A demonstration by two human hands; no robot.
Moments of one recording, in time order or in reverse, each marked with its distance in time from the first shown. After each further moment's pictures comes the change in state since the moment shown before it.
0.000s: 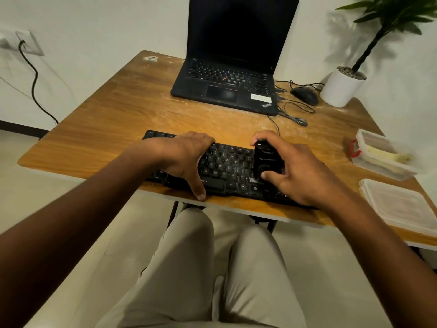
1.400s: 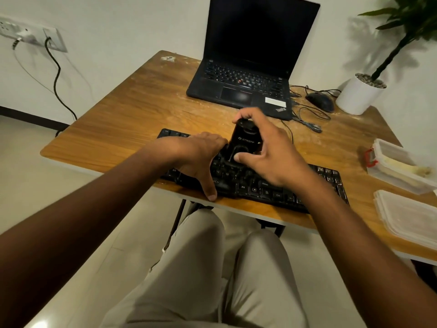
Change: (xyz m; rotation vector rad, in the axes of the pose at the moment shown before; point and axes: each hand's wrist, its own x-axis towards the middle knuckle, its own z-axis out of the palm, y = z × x) left_hand 0.003 -0.003 0.000 0.035 0.024 0.002; right_hand 0.050 -0.039 0.023 0.209 0.072 -0.117
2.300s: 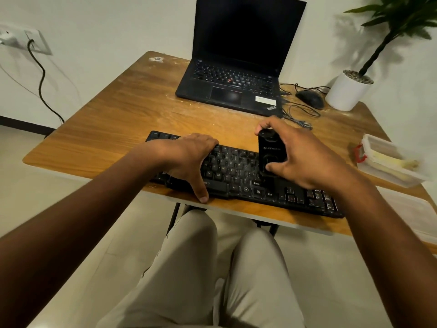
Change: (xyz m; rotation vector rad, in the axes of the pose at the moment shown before) left_hand -0.004 0.001 0.000 -0.003 -0.017 0.003; right_hand -0.021 0.022 -0.050 -0.312 -0.113 0.129
